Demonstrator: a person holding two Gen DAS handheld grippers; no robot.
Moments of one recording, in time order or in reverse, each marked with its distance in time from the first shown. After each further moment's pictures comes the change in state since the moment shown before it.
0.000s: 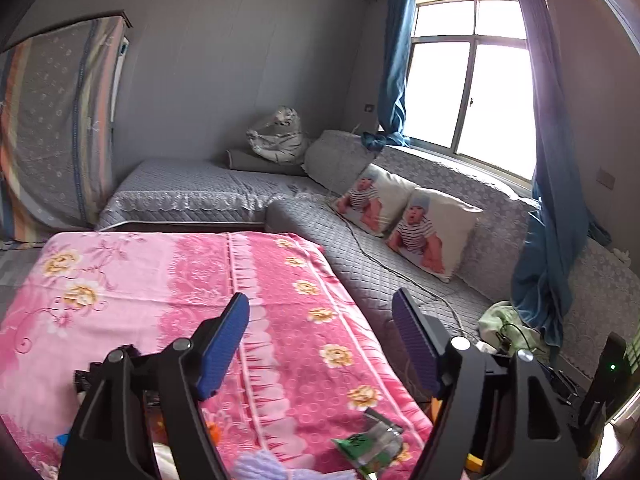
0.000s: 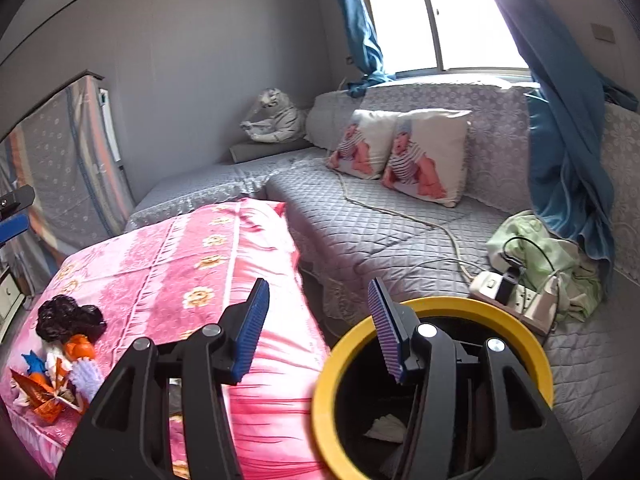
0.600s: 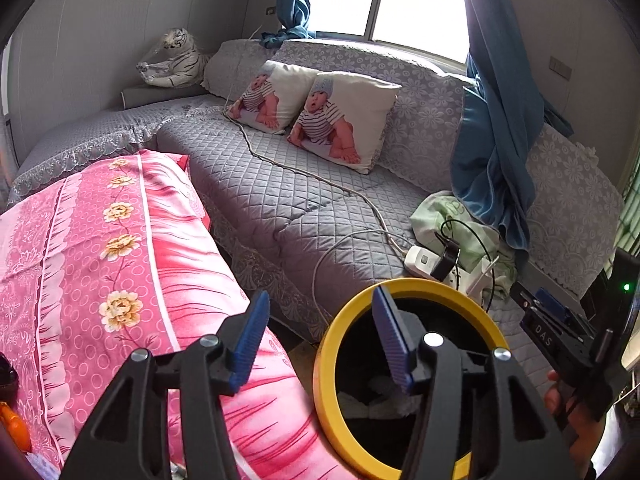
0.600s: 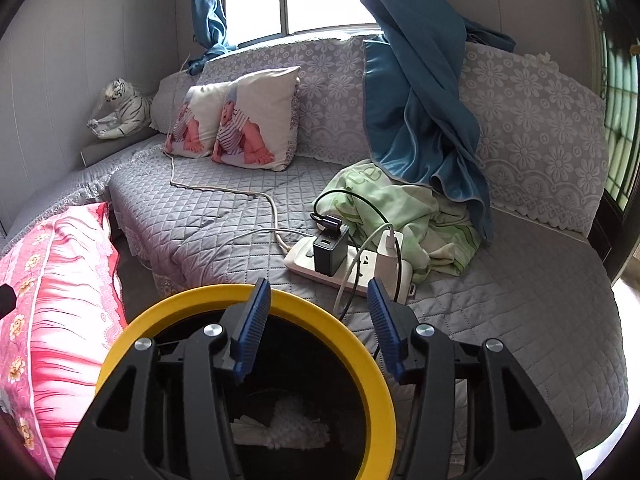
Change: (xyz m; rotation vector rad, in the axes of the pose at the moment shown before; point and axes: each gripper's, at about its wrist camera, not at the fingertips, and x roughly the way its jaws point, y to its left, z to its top) left arm 0.160 -0.193 -0.086 0.171 0.335 -0.255; right arm 0.013 -0.178 -0.022 0.210 0.062 -0.529
